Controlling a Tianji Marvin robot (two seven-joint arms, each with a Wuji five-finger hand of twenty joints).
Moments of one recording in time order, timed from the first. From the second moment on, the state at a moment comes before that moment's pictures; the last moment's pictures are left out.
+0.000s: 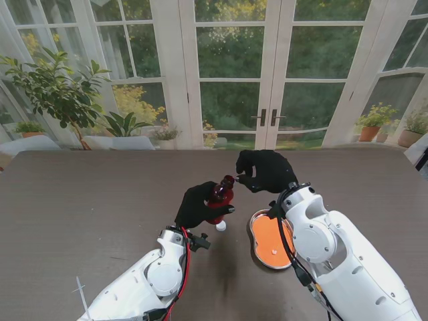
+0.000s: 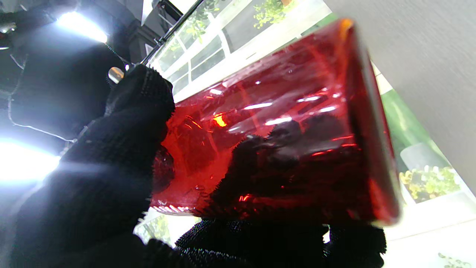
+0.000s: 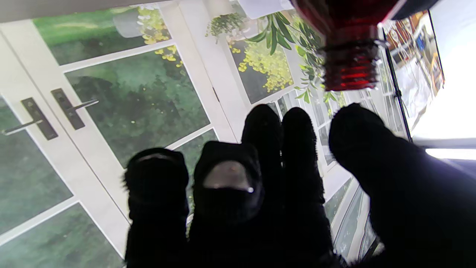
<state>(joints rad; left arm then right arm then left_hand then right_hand) 1.29 -1.36 -0.84 -1.11 0.31 -0.57 0.63 -1.39 -1.13 1.15 -1.66 -0.68 -0.14 -0.15 0.79 -0.80 0.59 -0.24 0.87 0.43 0.58 0.44 1.24 0.37 0.23 0.65 0.96 0.42 0.58 0.47 0.46 0.46 1.18 0.56 0.38 -0.77 1.35 -0.36 0.78 -0.09 1.11 0.30 1.12 -0.05 0.84 0.83 1.30 -0.09 1.35 0.84 0.87 0.14 1.52 0.83</state>
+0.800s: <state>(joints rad) 1.37 -1.28 -0.94 -1.25 0.38 -0.54 0.53 -1.42 -1.06 1.23 -1.45 -0.93 -0.39 -0.10 0.79 -0.80 0.59 -0.24 0.87 0.43 0.58 0.44 1.24 0.37 0.23 0.65 0.96 0.42 0.58 0.47 0.46 0.46 1.18 0.56 0.33 -1.07 1.35 -0.27 0.90 -0.12 0.77 0.43 1.14 -0.05 0.82 0.81 1.30 -0.09 1.34 0.83 0.88 0.14 1.52 0.83</state>
